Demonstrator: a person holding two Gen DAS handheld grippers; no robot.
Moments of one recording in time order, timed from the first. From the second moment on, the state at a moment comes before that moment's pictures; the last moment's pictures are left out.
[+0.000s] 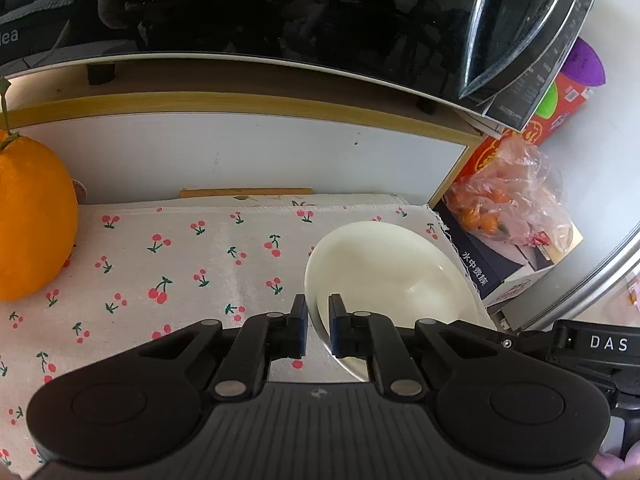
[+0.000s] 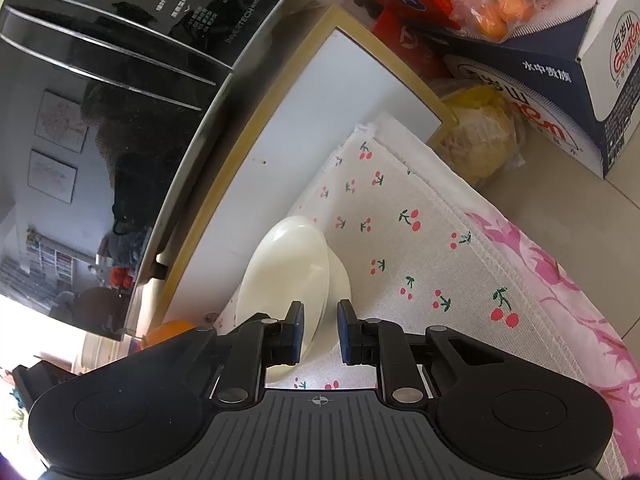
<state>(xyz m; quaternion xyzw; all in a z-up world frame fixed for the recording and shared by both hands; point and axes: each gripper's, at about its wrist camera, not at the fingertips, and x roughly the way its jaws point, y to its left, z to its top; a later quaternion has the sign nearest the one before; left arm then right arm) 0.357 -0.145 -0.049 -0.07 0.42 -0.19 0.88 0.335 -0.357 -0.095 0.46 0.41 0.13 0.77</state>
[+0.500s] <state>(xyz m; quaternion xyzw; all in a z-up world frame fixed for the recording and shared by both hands) 0.338 -0.141 -0.022 -0.05 0.41 -0.19 0.89 0.320 -0.358 -0.070 0.46 0.40 0.14 0.78</state>
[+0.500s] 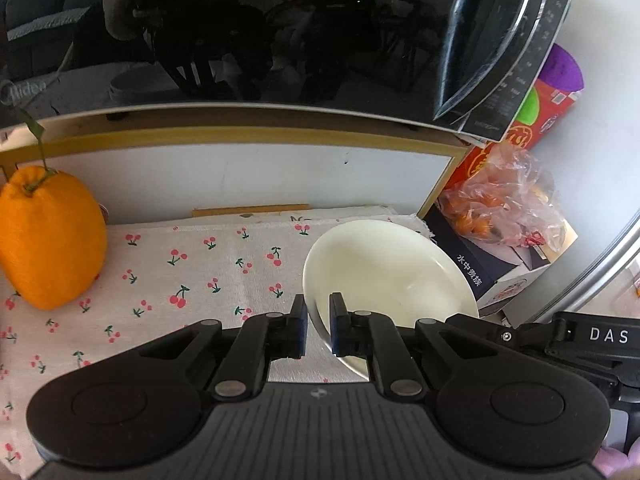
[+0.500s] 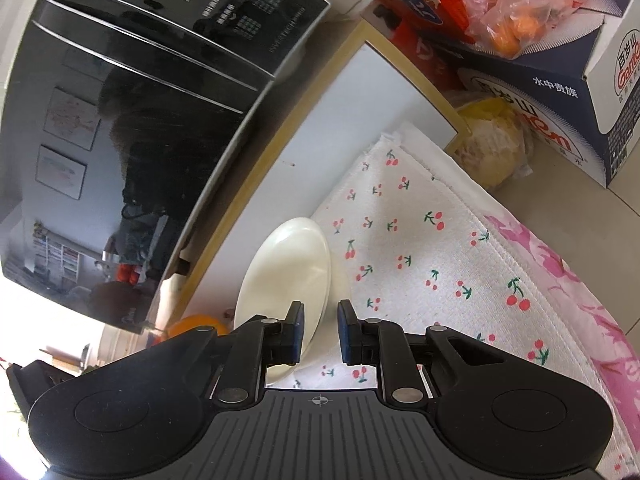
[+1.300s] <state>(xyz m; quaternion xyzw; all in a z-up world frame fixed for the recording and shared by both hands) 0.272 -0.128 0.022 -0.07 0.40 -0.19 0.89 0.254 -0.361 -0.001 0.42 0.40 0.15 0.80</state>
